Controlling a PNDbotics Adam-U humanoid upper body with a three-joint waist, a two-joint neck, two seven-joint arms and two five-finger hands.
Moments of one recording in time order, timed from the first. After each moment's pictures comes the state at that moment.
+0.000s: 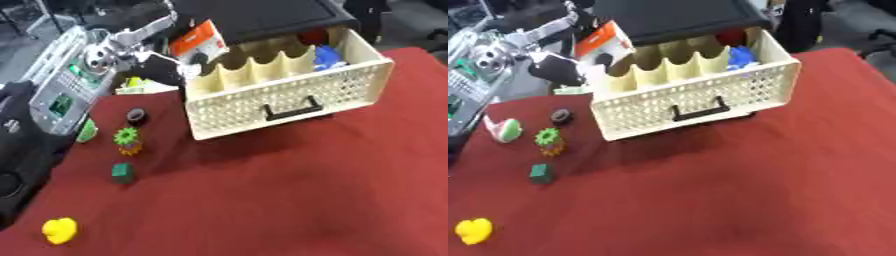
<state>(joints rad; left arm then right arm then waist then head) -1.25 0.36 -0.38 -1.26 -0.60 0.04 -0.42 -0.22 -0.72 -0.13 -1.99 -0.27 -0.42 -0.48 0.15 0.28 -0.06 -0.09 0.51</state>
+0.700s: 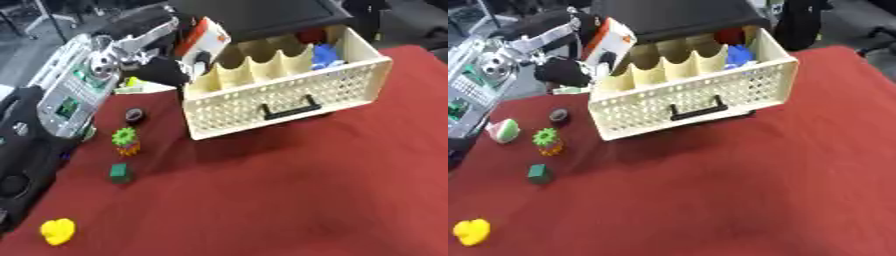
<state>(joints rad) -1.25 0.35 -0.37 -1.24 -0.61 0.00 -0.39 -0.23 -0.72 -0.13 -1.99 -0.27 -0.40 -0.48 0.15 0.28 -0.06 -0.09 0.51</state>
